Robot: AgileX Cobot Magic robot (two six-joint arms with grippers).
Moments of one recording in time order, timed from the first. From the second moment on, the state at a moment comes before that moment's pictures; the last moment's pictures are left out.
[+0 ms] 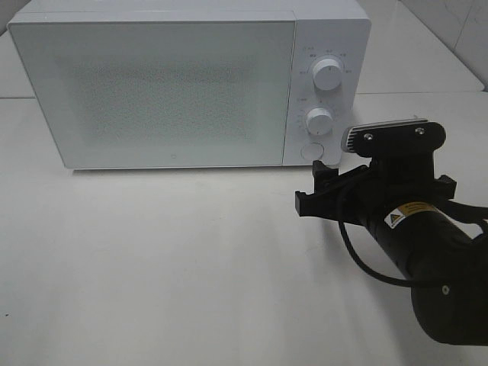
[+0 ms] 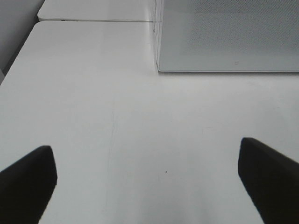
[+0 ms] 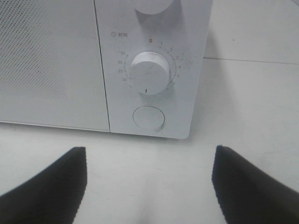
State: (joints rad) left arm 0.06 0.00 -0.50 -0.07 1.04 0.10; right arm 0.80 1.78 -0.39 0.79 -1.18 -0.24
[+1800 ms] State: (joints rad) left arm 0.06 0.00 -0.50 -0.07 1.04 0.10; right arm 0.81 1.80 -0.39 0.83 -1.12 1.35
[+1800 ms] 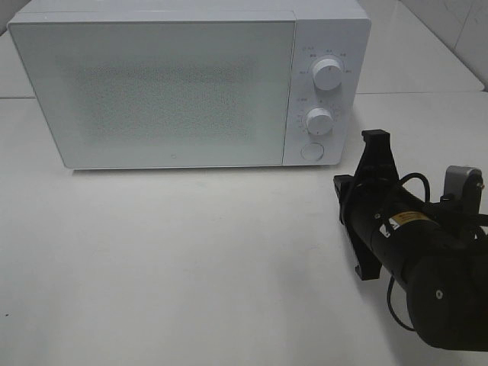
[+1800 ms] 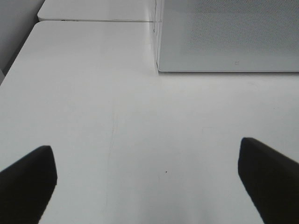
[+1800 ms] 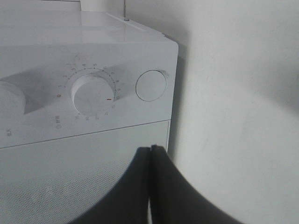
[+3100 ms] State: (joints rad) left arm 0.06 0.00 -0.50 -0.07 1.04 0.10; right arm 0.61 2.02 -0.68 0.61 -1.01 1.42
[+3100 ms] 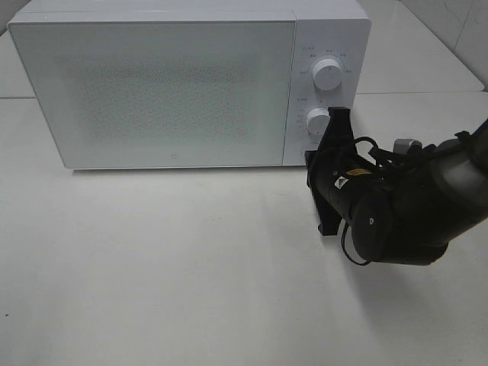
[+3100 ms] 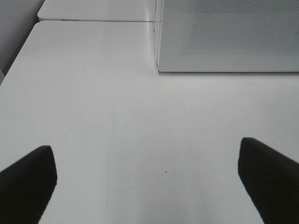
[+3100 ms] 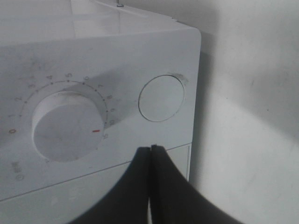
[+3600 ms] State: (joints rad) left arm 0.06 0.00 -0.50 -0.07 1.04 0.10; right arm 0.58 2.09 -0.76 0.58 -0.98 1.42
